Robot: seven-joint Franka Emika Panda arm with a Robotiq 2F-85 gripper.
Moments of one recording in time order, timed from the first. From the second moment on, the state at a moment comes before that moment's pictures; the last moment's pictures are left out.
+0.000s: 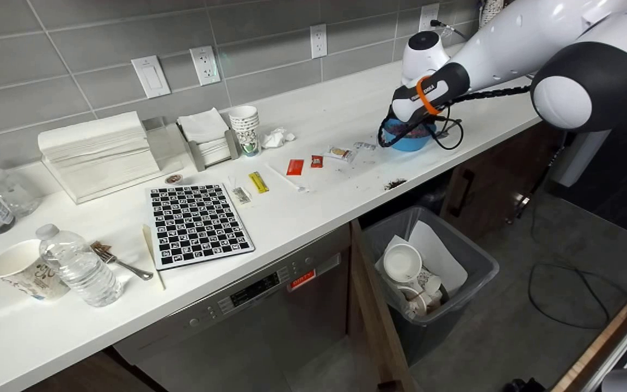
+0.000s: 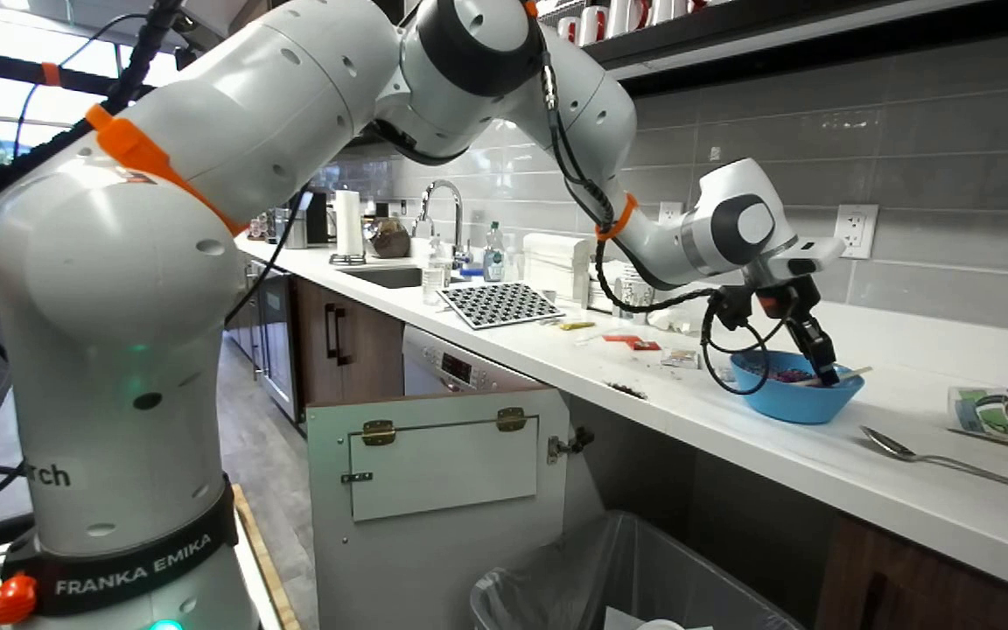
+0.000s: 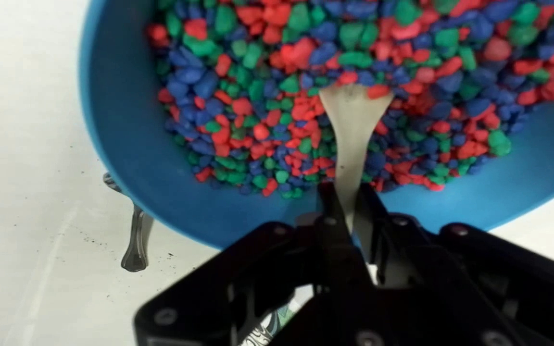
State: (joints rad) arm 0.19 0.81 -0.52 -1.46 -0.02 2.63 0.84
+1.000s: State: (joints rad) arm 0.09 0.80 -0.44 -1.37 -0.07 2.43 0.91
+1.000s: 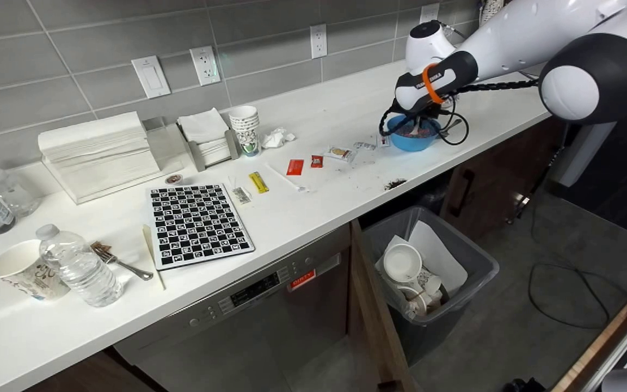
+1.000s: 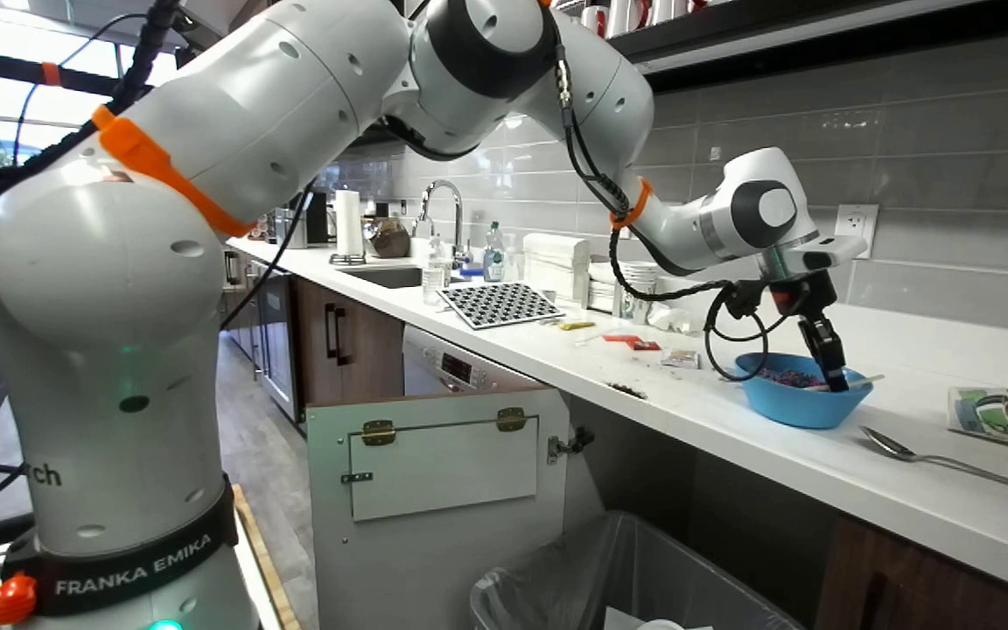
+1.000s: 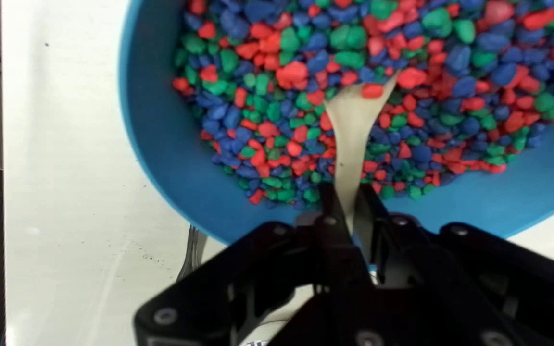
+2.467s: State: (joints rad) arm 0.04 0.80 -0.39 -1.32 -0.07 2.38 0.96
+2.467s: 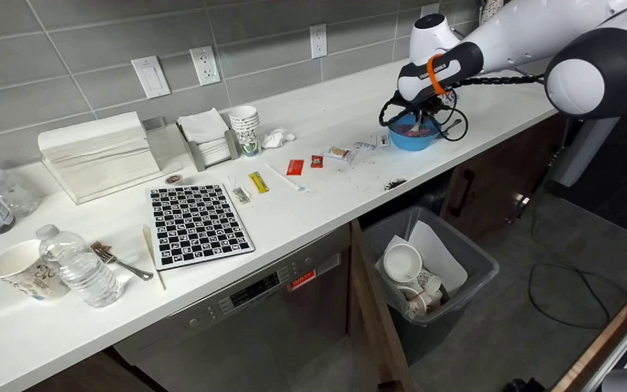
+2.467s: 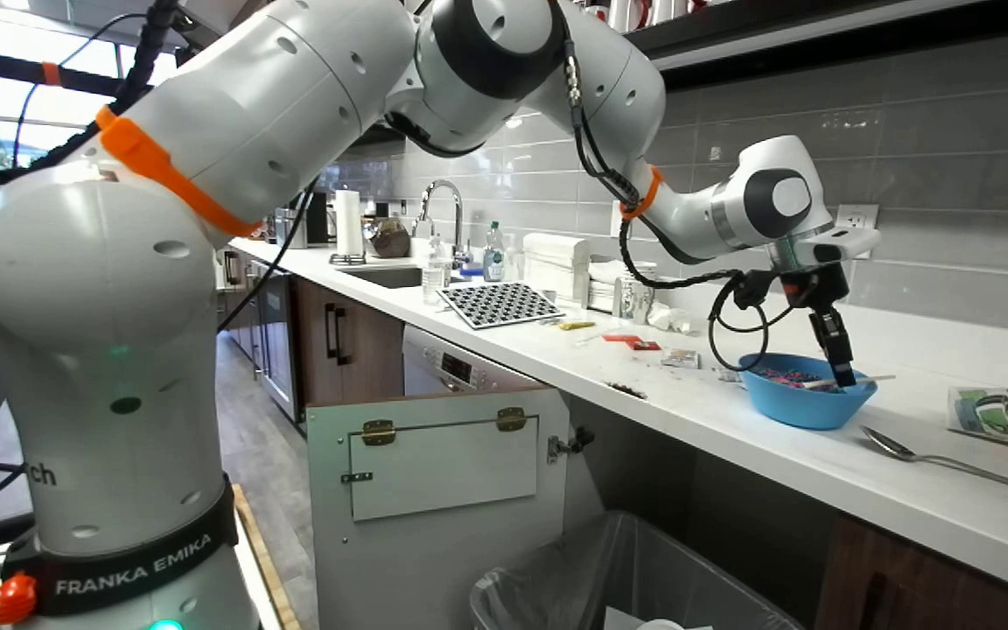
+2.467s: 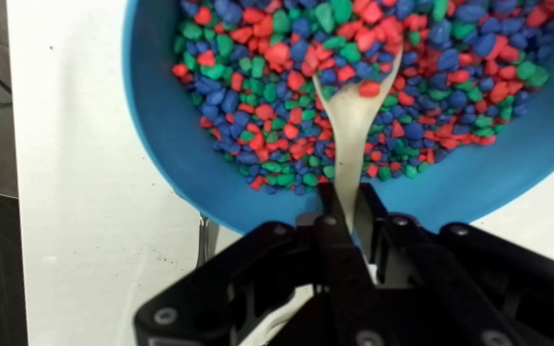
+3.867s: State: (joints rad) arm -0.01 0.63 -0.34 -1.44 -0.07 2.33 0.93
